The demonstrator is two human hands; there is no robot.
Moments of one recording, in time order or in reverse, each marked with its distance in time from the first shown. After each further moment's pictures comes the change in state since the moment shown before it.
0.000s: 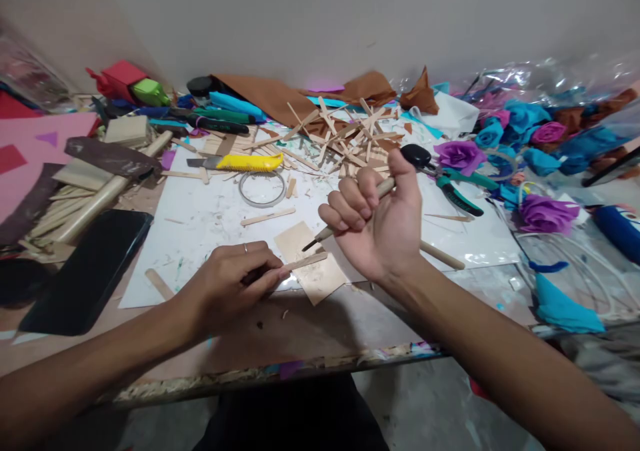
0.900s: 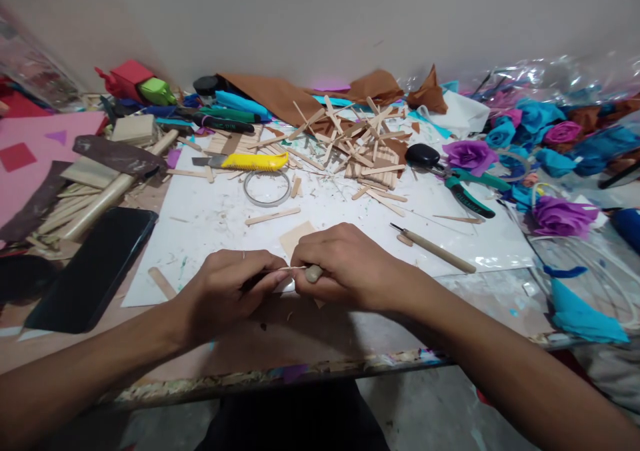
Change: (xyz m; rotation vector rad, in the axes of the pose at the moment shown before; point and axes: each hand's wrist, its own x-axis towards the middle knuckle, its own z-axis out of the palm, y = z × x) left_hand -0.004 0.006 -0.005 -0.040 0.035 0.077; right_hand -0.021 0.007 -0.002 -1.257 -0.775 -0.232
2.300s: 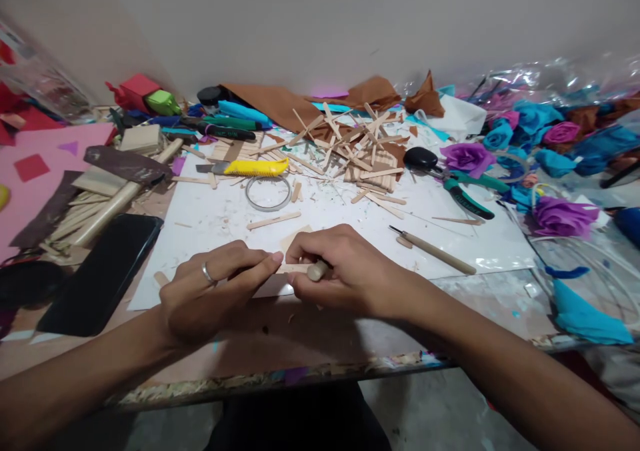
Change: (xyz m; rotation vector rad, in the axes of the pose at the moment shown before) left_hand -0.012 -0.005 -0.012 0.324 0.135 0.275; right_hand -0.003 -0.009 0.002 0.187 0.102 0.196
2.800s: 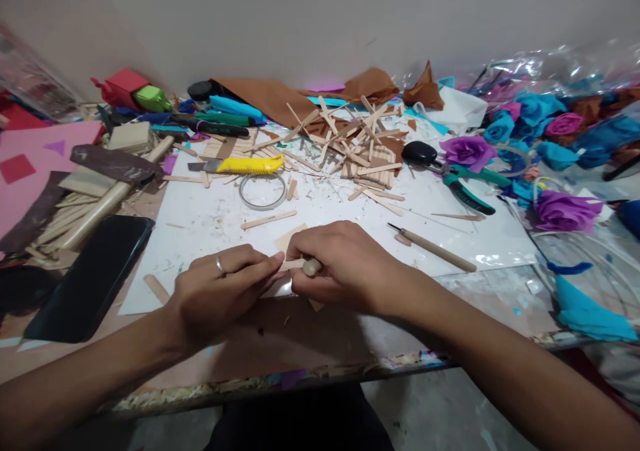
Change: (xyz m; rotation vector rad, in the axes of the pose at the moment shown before) left_hand -0.006 -0.001 0.013 -0.054 -0.067 -0.123; right_hand 0.003 0.003 -0.004 -0.205 0.012 -0.034
